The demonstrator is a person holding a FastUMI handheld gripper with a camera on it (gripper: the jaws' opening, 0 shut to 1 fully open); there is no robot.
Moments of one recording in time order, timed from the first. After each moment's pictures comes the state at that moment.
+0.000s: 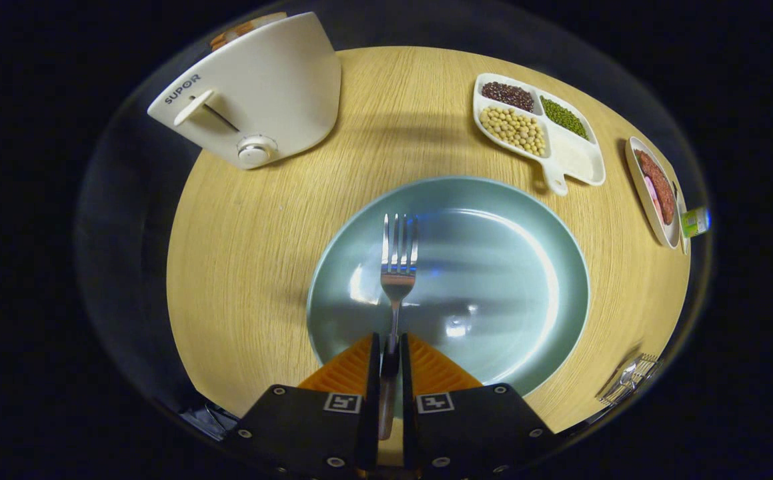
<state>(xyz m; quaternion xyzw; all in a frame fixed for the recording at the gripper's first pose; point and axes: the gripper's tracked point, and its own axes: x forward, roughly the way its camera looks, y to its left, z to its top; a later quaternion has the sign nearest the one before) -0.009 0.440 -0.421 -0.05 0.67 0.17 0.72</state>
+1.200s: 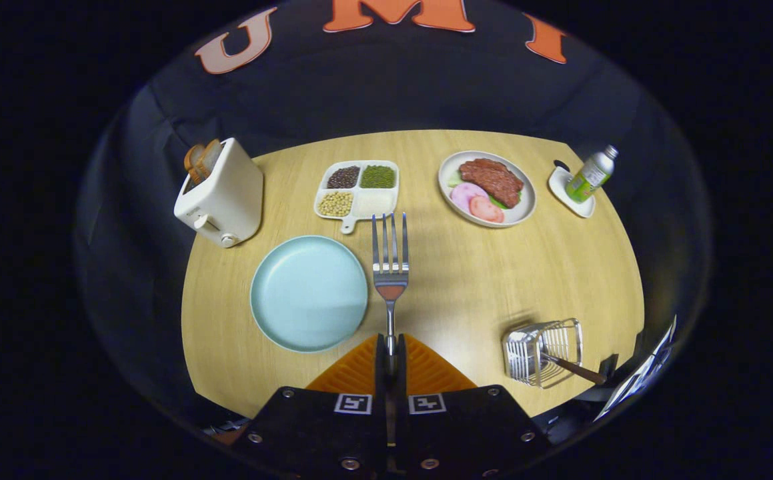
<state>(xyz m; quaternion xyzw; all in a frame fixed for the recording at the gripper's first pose) -0.024 0.208 -0.280 0.05 0.56 0.06 0.82</state>
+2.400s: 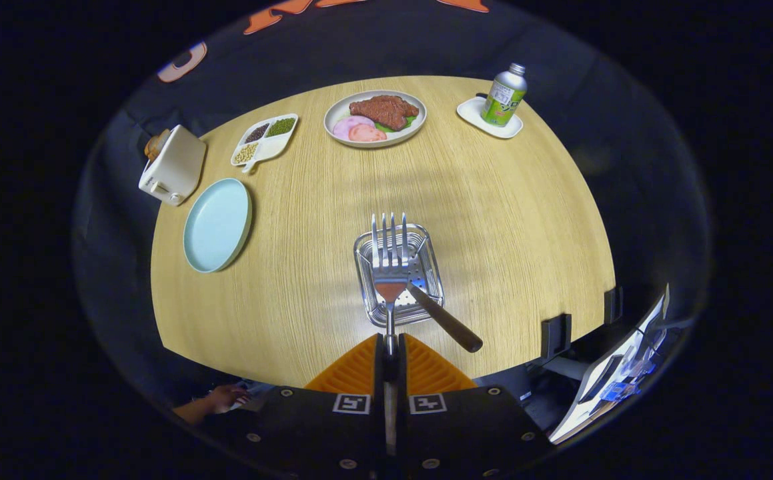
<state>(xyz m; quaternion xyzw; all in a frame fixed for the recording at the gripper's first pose) -0.108 0.031 -0.314 0.03 0.65 0.05 0.76</state>
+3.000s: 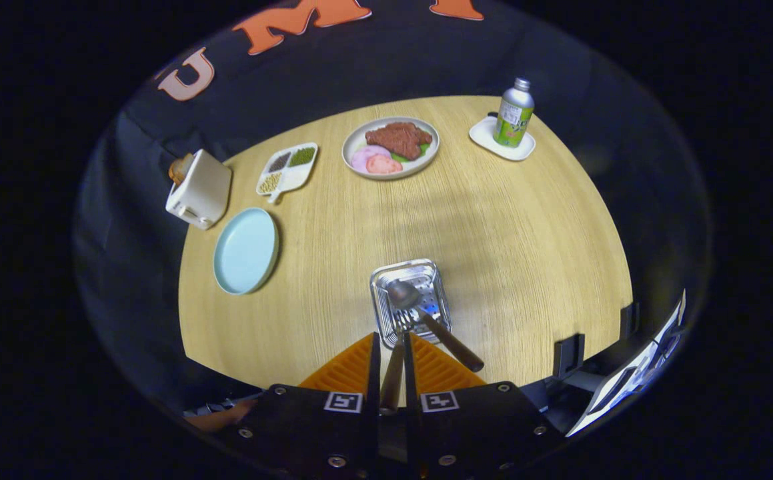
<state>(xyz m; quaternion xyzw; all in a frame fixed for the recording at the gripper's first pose) -0.056 0.038 -0.268 0.10 0.56 0.09 0.82</state>
